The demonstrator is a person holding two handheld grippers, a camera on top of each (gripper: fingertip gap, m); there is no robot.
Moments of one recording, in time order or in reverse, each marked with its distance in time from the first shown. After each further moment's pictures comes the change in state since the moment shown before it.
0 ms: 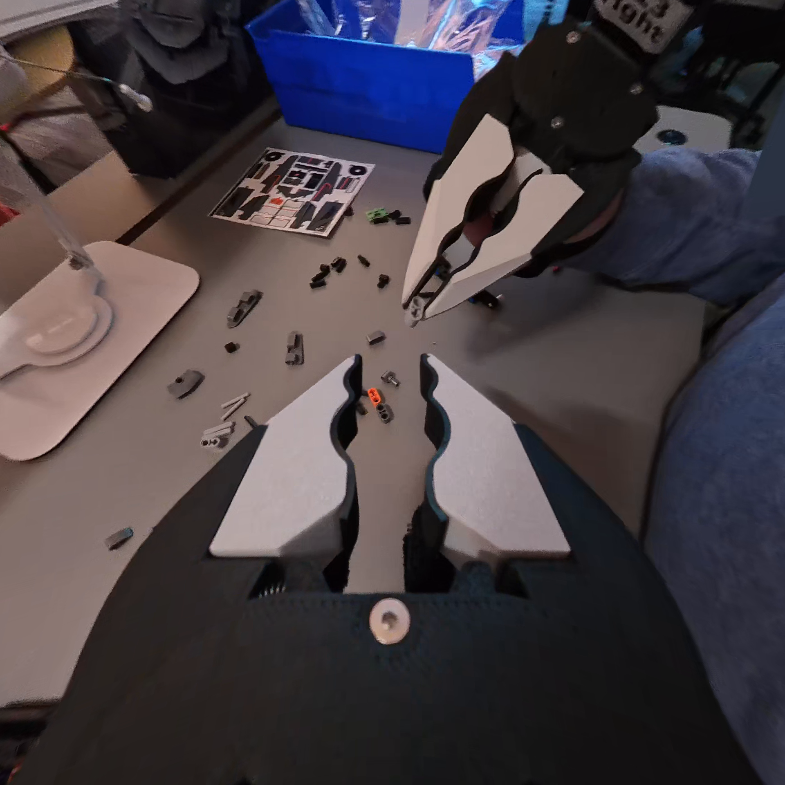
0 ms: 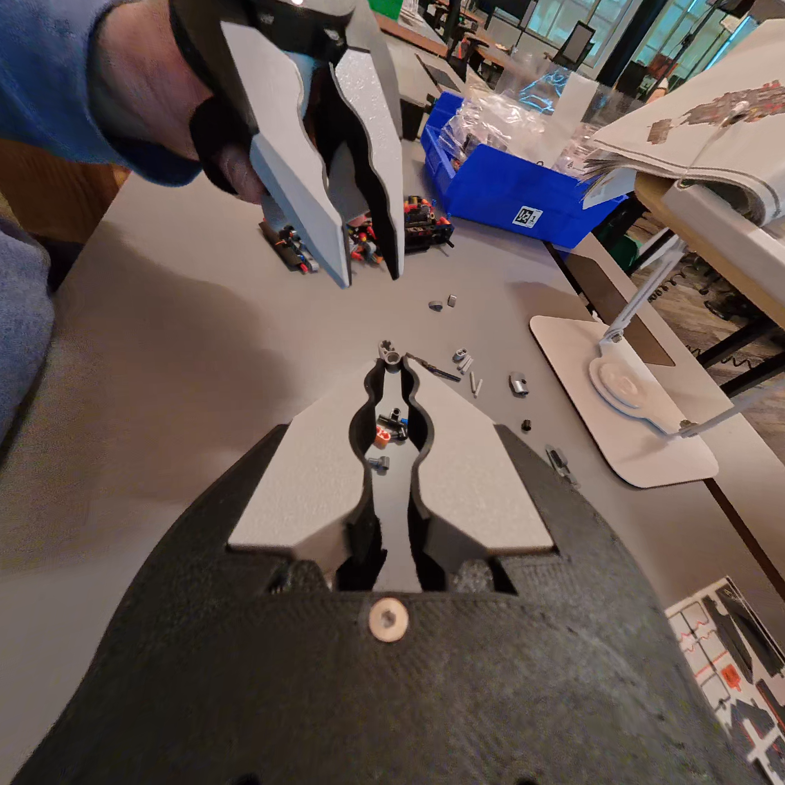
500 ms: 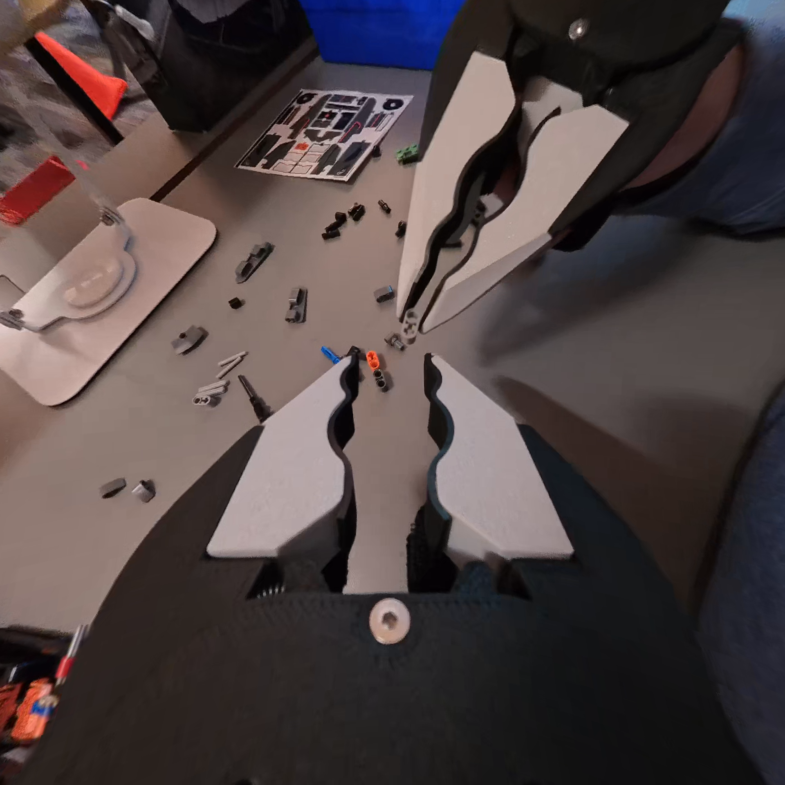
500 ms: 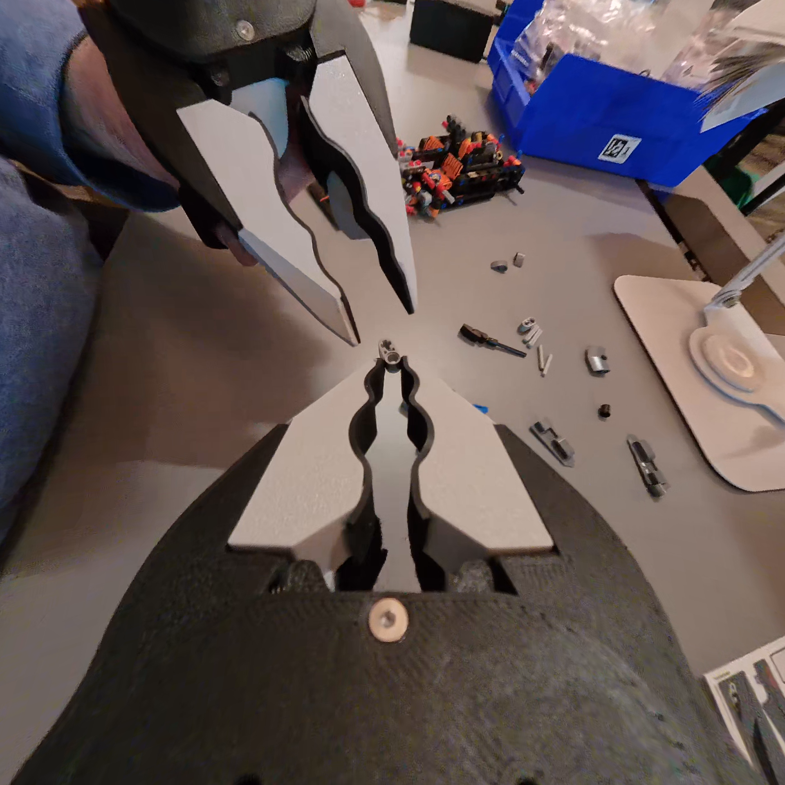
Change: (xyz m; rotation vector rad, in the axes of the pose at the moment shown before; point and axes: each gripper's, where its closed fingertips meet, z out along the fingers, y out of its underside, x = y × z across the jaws) left arm 0.013 0.038 0.024 -0.070 -0.185 0.056; right arm -0.027 0.021 0.019 -0.118 -0.136 0.060
